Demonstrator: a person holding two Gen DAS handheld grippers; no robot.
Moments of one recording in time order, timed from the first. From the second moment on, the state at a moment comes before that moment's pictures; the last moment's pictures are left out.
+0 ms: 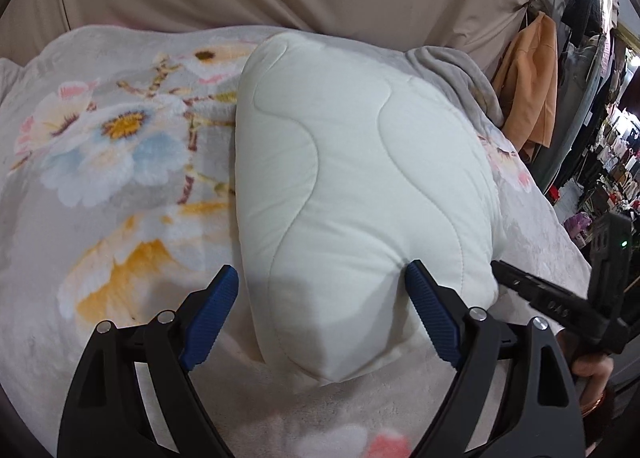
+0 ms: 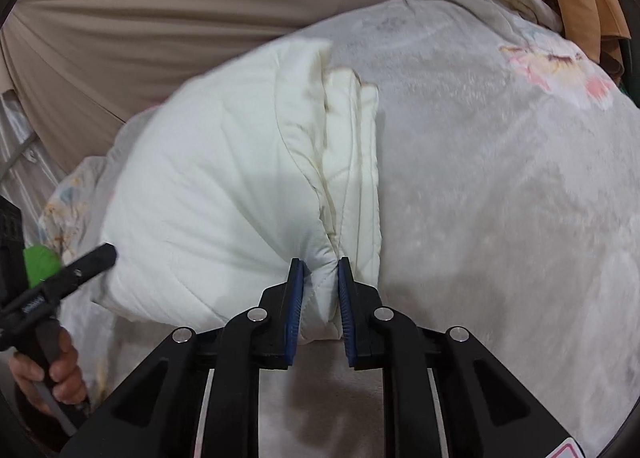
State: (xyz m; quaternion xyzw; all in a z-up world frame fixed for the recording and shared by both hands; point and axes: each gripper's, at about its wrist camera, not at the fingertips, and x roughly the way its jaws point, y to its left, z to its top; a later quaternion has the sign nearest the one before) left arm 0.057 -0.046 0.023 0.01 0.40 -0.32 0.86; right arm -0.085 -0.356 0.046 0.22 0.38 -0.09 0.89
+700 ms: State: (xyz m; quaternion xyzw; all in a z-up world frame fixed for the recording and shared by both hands) left arm 0.125 -0.057 0.029 -0.06 0.46 -0.34 0.82; right arm -0.034 -0.390 0.048 0.31 0.40 -0.03 0.86
